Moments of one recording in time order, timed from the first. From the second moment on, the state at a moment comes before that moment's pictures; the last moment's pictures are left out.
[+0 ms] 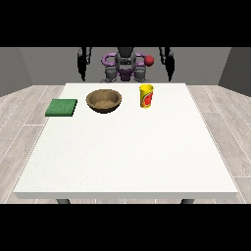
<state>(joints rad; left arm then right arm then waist) -0.01 0.09 -0.02 -1.55 -0.04 0.02 -0.02 -0.02 -0.10 0.02 -1.56 -0.02 0.01 0.00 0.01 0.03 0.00</state>
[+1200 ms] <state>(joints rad) -0.32 0.03 0.05 -1.60 0.16 0.08 0.00 -0.29 -0.01 0.23 -1.76 -0.02 -0.34 0.15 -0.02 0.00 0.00</state>
